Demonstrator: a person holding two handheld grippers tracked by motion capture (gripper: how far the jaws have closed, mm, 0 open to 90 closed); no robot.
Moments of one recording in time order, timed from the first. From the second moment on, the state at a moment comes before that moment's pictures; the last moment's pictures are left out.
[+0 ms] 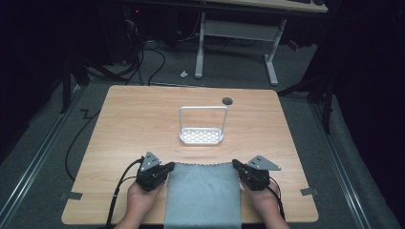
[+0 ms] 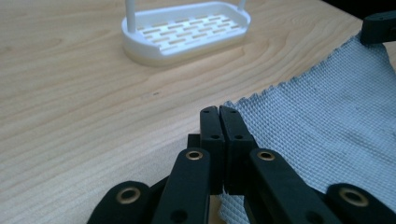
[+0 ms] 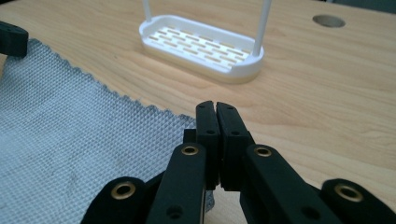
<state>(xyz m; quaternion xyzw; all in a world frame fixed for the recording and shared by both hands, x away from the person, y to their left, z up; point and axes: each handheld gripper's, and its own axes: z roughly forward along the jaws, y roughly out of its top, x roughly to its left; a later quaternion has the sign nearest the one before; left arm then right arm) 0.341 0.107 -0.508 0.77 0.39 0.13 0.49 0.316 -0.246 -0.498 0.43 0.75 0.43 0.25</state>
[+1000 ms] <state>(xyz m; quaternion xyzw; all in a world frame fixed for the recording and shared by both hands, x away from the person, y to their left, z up) 0.353 0.105 -0.427 0.72 0.35 0.21 0.56 0.322 -0.252 -0.410 0.40 0.68 0.52 0.33</state>
